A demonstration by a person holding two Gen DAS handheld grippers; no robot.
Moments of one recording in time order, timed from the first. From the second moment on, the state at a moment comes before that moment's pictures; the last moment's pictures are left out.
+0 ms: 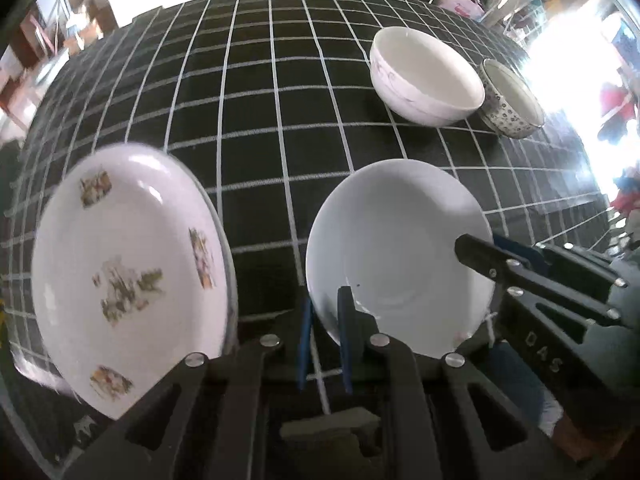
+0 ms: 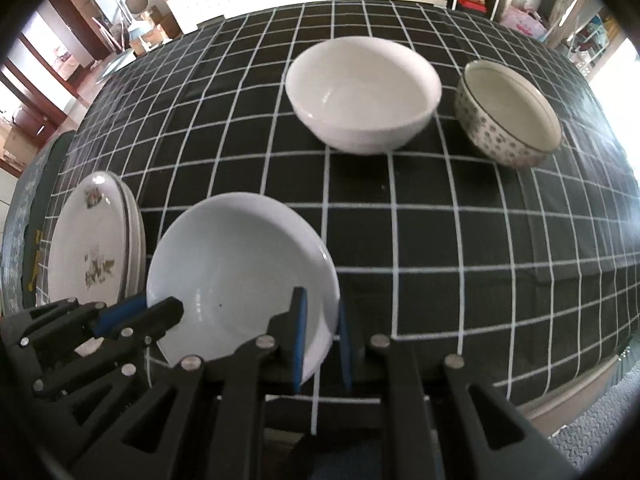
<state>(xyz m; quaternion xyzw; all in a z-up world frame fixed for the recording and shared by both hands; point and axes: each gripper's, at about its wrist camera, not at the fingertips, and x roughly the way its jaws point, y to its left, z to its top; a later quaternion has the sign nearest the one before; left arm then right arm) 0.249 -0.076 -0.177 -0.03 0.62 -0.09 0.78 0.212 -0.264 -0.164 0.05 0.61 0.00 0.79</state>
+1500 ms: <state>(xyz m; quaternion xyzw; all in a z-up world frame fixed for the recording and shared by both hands) 0.397 -0.120 -0.121 0.00 0.60 -0.15 0.78 0.330 -0.361 -0.133 0.13 0.61 -0.03 0.78</state>
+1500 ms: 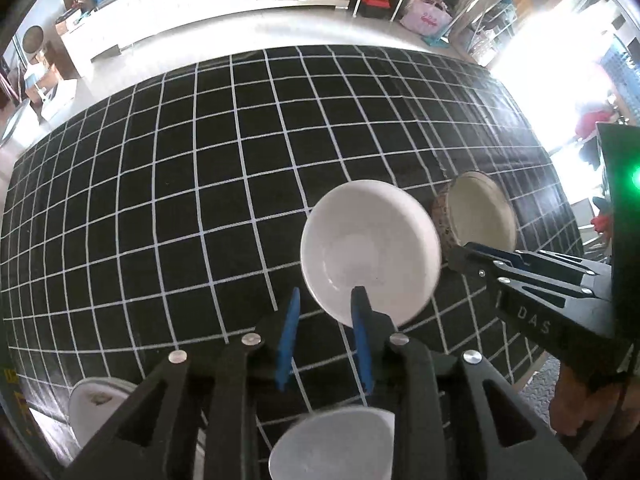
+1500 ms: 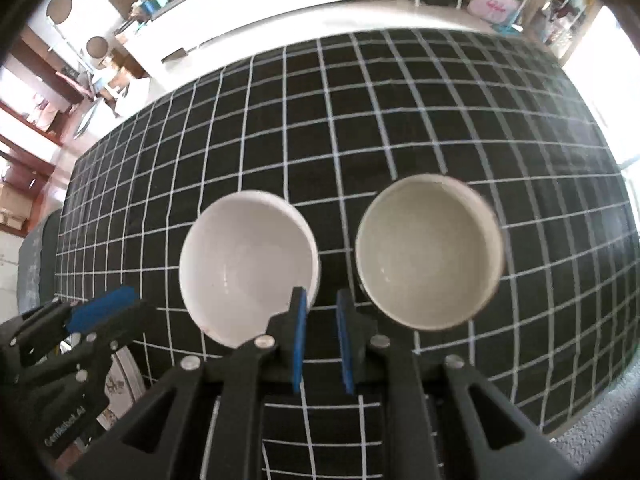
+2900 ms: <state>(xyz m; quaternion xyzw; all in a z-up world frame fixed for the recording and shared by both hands) 0.335 -0.108 -0.112 0.04 0.57 -0.13 0.81 0.270 -0.313 -0.120 0.14 0.59 -0.03 0.79</state>
